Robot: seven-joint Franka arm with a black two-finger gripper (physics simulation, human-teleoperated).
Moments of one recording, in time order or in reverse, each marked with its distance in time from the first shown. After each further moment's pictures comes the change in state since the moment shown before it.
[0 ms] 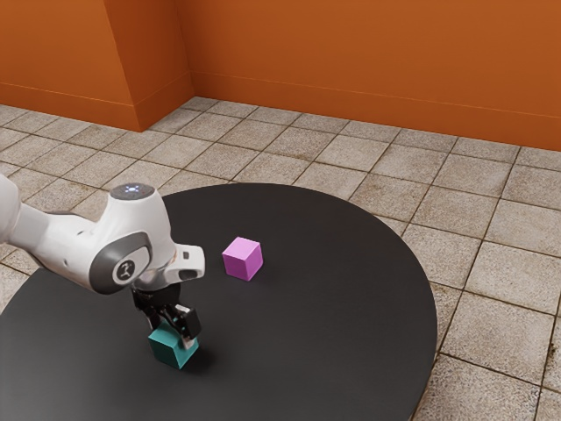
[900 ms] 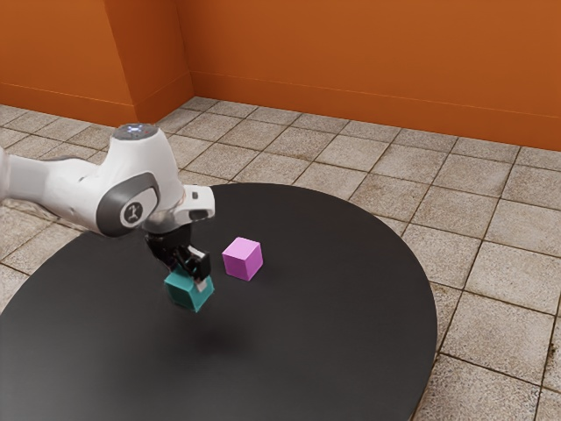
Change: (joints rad) arm -0.002 -0.032 0.000 0.217 0.017 -0.131 -0.024
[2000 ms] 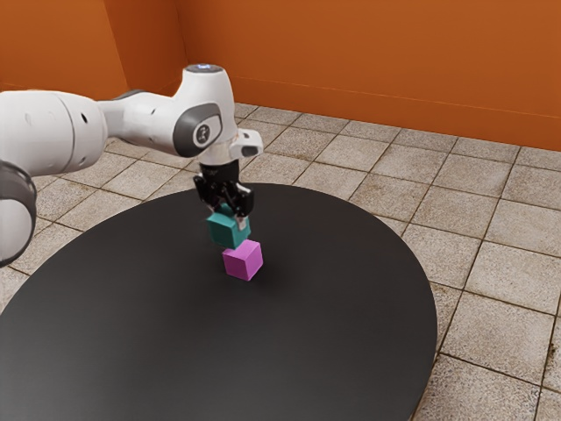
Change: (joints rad) arm 0.001 0.540 0.025 0.809 0.014 -0.375 0.020
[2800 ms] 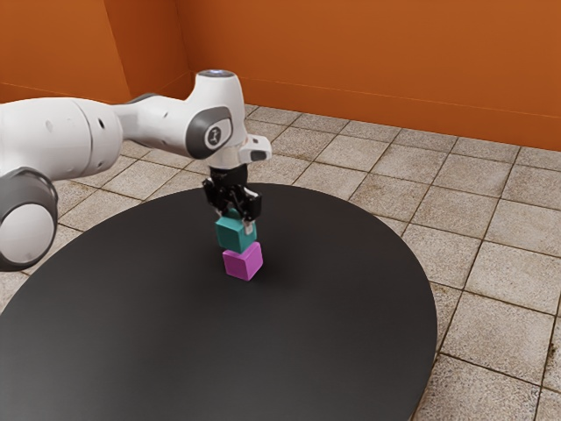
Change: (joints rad) arm -0.002 0.078 -0.010 0.093 -0.004 -0.048 0.019
